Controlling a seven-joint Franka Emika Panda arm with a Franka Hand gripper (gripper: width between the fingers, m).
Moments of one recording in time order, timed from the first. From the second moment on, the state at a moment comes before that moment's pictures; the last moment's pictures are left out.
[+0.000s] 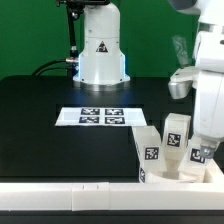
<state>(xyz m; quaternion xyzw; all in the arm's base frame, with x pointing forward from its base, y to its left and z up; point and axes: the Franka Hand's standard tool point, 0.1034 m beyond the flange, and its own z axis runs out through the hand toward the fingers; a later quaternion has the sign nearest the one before) 0.630 0.127 0.070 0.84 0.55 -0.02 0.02</state>
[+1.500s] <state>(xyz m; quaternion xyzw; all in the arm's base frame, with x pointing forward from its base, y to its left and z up) 0.633 0.120 0.069 0.99 -0.10 -0.01 0.00</state>
